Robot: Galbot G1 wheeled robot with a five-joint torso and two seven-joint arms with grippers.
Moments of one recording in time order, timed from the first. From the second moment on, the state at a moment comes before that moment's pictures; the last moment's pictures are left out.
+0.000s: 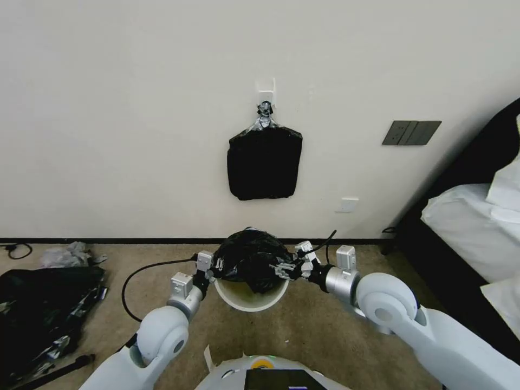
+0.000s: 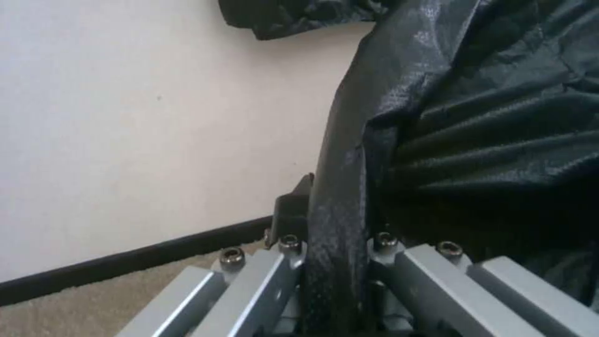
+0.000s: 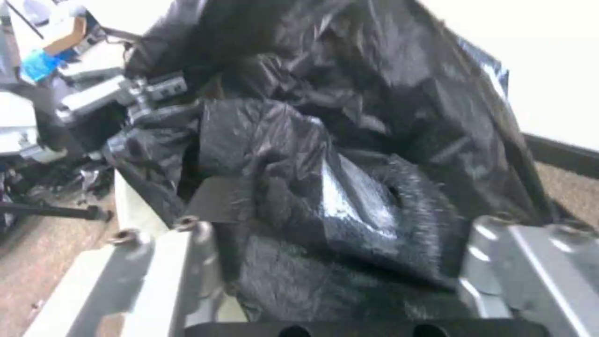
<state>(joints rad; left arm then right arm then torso) 1.47 -0.95 -0.28 -2.29 -0.51 0.35 -0.27 -1.14 0.63 0.17 2.36 1.22 -0.60 0.19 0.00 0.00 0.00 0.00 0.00</state>
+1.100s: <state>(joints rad) 1.35 -0.91 -0.39 -2.25 -0.92 0.46 -0.35 -1.22 0.58 0.22 2.42 1.32 -0.50 0.18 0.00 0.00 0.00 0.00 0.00</state>
